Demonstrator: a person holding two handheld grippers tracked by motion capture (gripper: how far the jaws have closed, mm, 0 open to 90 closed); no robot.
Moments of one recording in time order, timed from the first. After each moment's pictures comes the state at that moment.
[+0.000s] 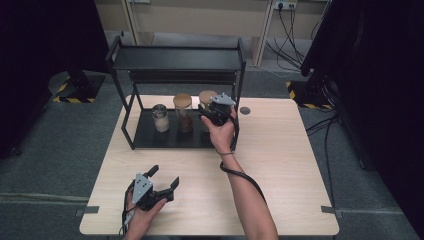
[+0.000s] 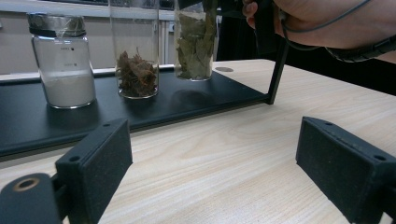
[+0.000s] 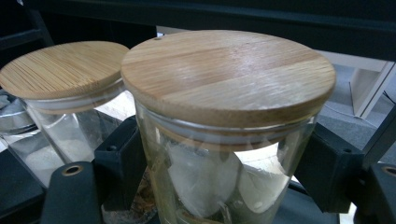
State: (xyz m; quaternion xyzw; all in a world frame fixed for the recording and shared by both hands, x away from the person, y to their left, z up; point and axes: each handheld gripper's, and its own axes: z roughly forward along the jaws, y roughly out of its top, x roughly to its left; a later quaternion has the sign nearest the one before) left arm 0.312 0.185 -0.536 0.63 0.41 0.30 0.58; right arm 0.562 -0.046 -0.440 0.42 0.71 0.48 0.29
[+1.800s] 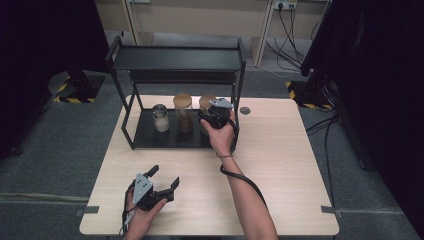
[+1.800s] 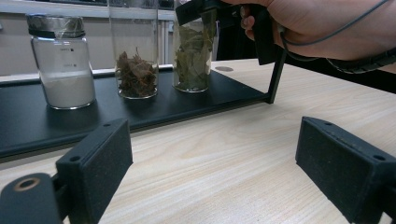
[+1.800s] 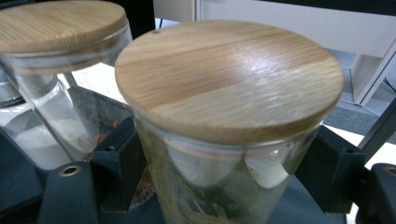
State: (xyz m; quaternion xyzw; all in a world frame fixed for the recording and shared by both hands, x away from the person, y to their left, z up) left arm 0.311 0.184 -0.536 0.63 0.41 0.31 0.58; right arm 0.560 -0.045 -0.455 0.43 0.72 0.46 0.28
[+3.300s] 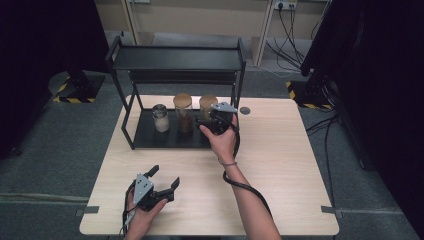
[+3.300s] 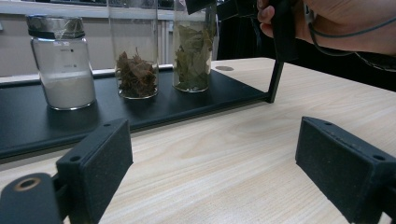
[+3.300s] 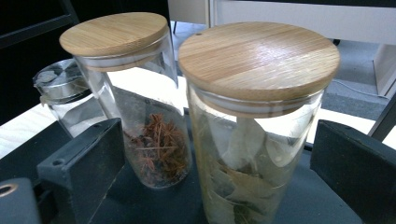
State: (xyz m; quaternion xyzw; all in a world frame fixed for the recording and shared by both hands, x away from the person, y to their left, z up) left arm 0.311 0.183 -0.536 0.64 0.40 0.31 0.58; right arm 0.532 -0.048 -0.445 0.43 0.72 0.48 0.24
